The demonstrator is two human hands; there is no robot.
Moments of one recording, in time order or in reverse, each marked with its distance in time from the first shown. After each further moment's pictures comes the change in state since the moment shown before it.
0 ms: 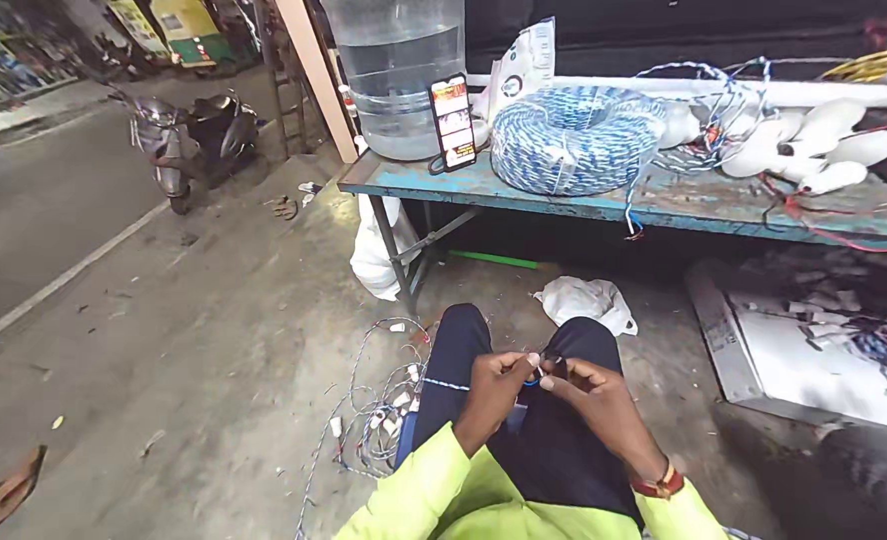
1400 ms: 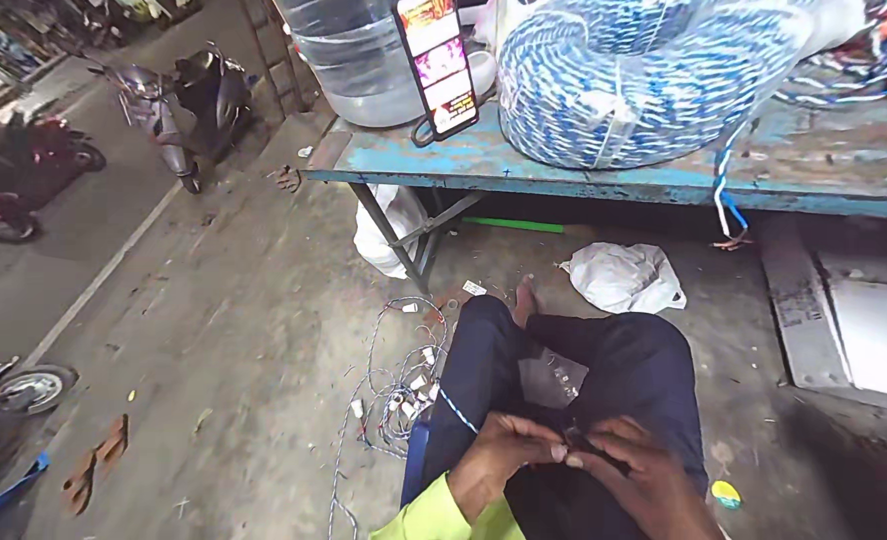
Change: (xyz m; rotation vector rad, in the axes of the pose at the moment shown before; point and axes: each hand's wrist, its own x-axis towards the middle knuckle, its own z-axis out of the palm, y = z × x) left_hand -0.004 -0.028 -0.016 -0.215 -0.182 -0.637; right_hand -0.020 0.038 -0.020 -0.429 -0.088 -0.044
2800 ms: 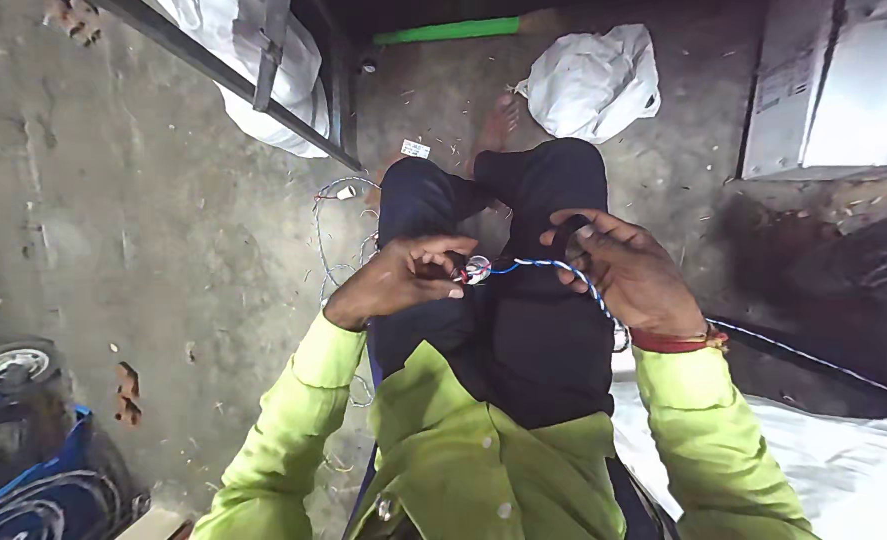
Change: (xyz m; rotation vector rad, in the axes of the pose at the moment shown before) left_hand 0.059 0.067 -0.066 0.645 -0.414 0.208; right_hand 0.048 0.027 -0.042 1.004 -0.034 0.637
